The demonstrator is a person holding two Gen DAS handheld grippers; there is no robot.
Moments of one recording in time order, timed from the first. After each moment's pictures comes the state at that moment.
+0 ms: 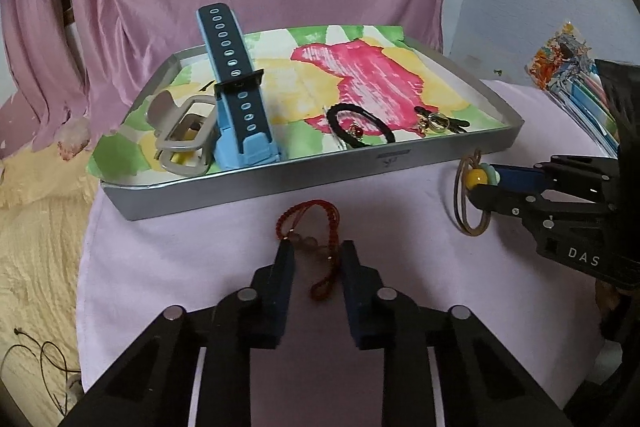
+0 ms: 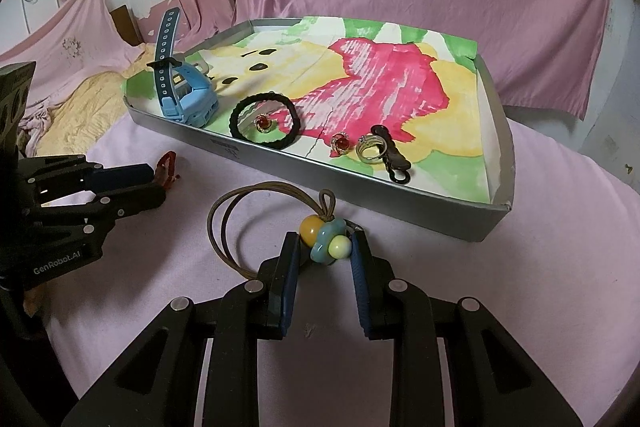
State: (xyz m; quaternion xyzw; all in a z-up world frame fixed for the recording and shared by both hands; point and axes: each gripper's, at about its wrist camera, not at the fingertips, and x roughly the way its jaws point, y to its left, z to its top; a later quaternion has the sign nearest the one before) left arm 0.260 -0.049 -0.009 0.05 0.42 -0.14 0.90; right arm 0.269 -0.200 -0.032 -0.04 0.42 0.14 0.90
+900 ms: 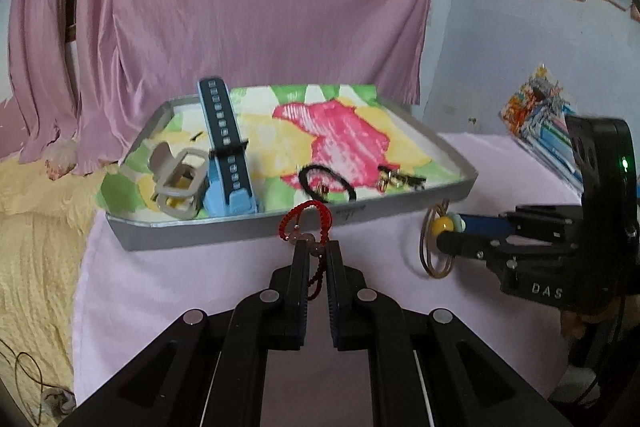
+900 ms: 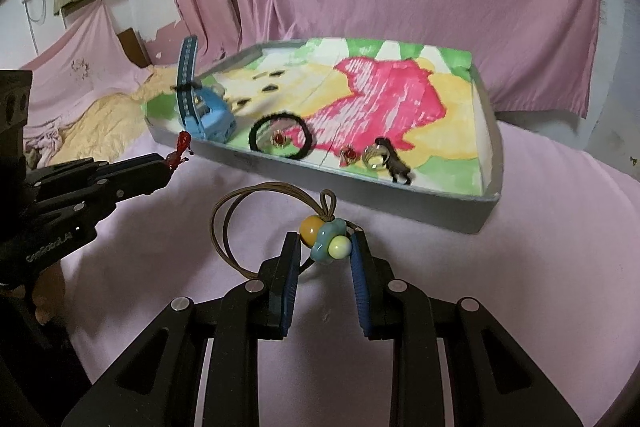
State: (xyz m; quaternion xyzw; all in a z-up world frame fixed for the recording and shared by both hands) left arm 0.241 -0.043 0.020 0.00 0.33 -0.17 0.93; right arm 0.251 -0.211 -0.020 0.00 0.38 0.15 0.91
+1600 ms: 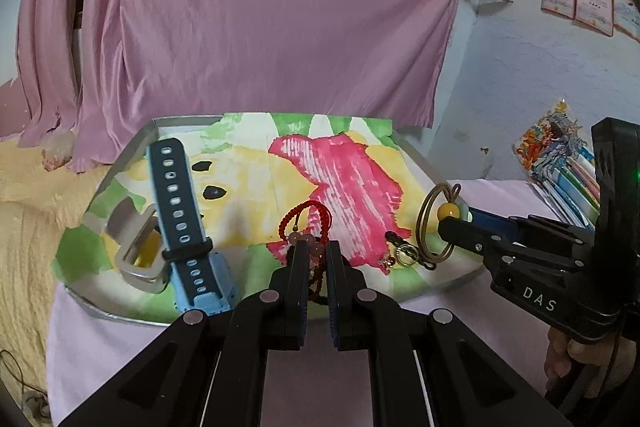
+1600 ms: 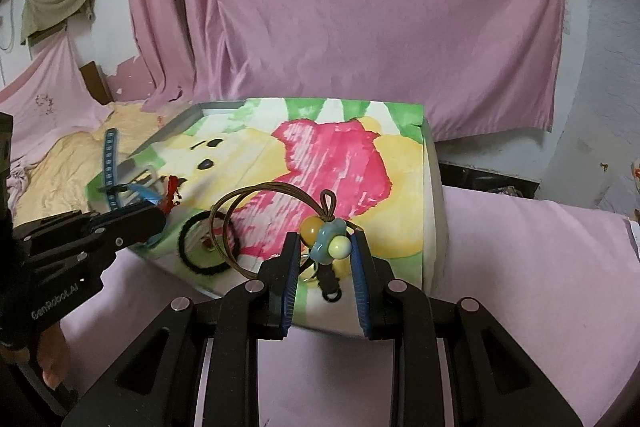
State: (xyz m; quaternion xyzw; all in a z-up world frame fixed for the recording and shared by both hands) left arm 0.305 -0.069 0.026 -0.04 0.33 -0.15 0.93; right arm 0.311 -0.227 0.004 0.01 0.34 0.07 0.94
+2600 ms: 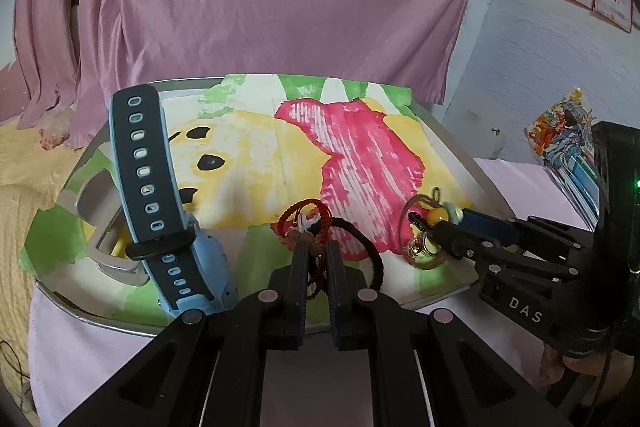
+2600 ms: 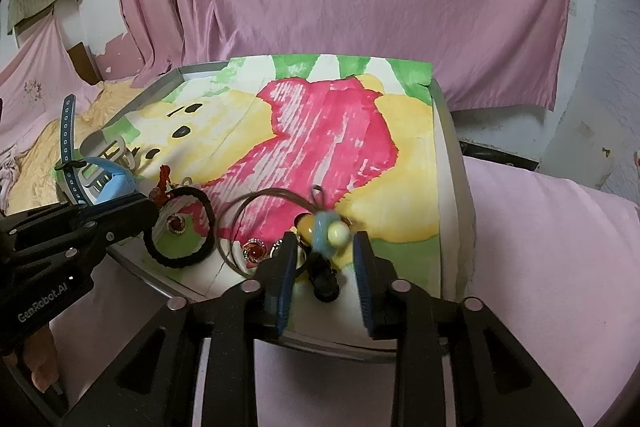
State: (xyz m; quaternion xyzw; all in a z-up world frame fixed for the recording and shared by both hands) left arm 0.327 -0.075 0.003 -0.04 0.38 -0.14 0.91; right arm 0.336 -0.217 -0.026 0.00 0.39 0.06 0.92
